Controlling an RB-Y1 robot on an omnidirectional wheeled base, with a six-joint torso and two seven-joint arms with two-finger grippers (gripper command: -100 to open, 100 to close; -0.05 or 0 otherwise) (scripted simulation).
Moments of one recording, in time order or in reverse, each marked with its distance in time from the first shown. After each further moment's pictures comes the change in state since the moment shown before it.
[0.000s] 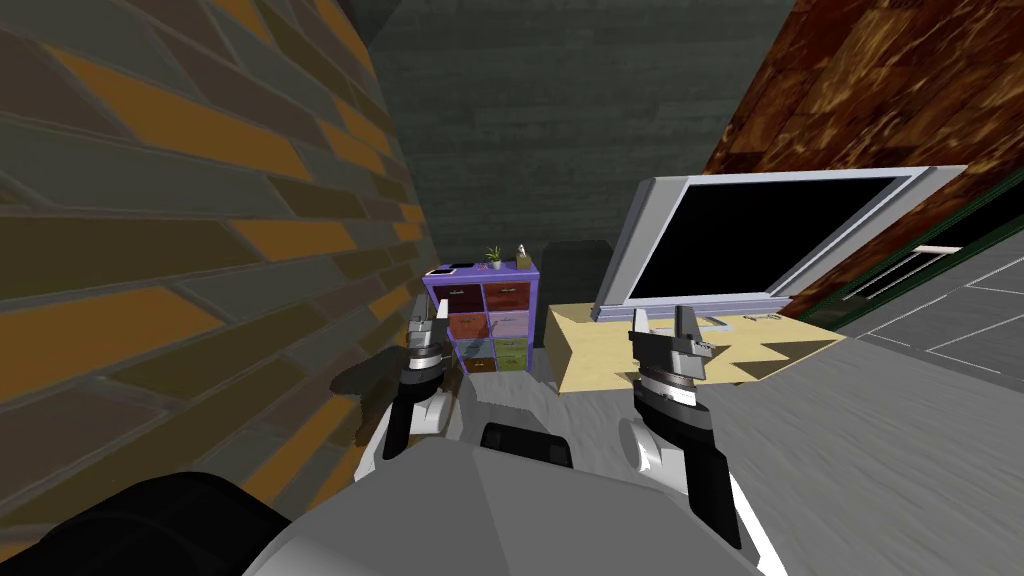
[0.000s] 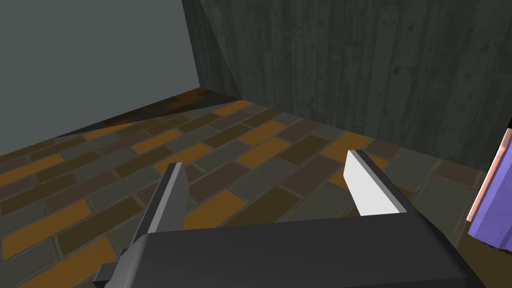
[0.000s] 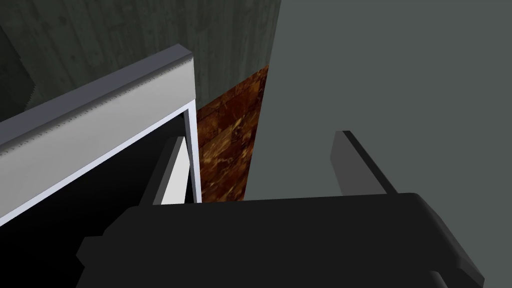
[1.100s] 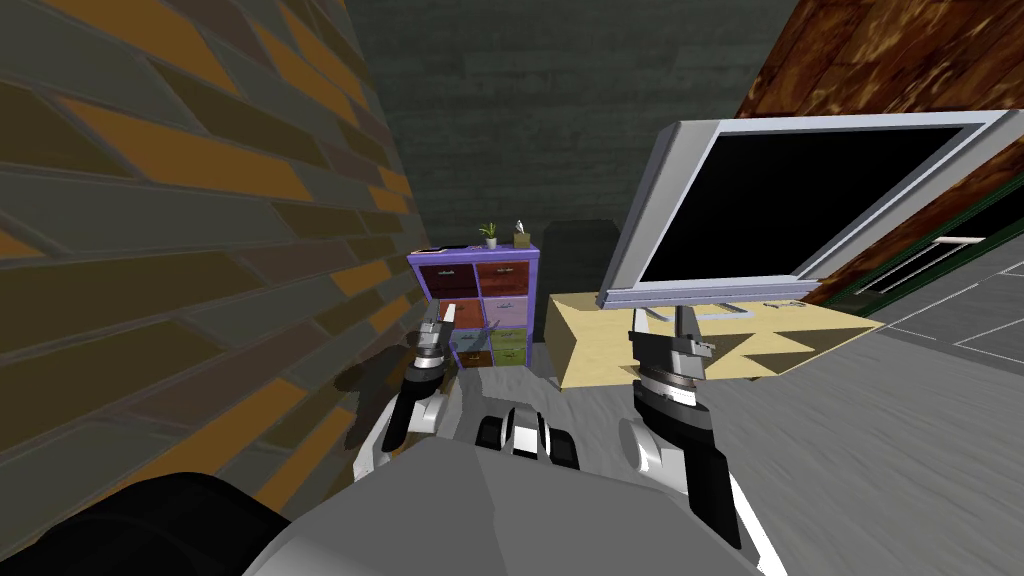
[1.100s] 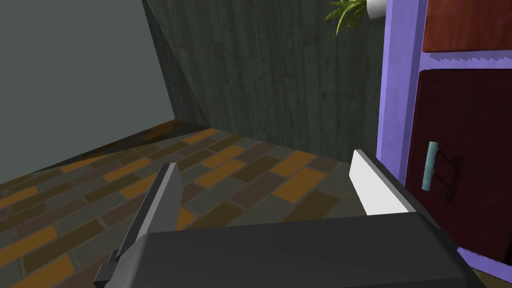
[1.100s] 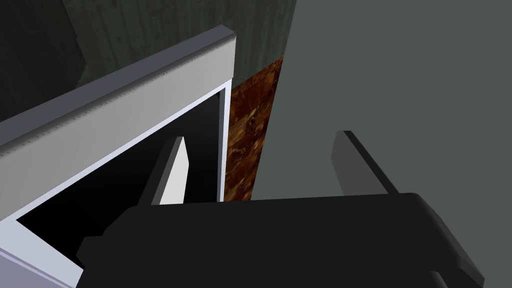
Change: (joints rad) left arm -0.022 0.118 0.006 0.079 0.005 0.001 0.000; right arm 0.000 0.000 0.000 0.000 0.000 0.000 0.000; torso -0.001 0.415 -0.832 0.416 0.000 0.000
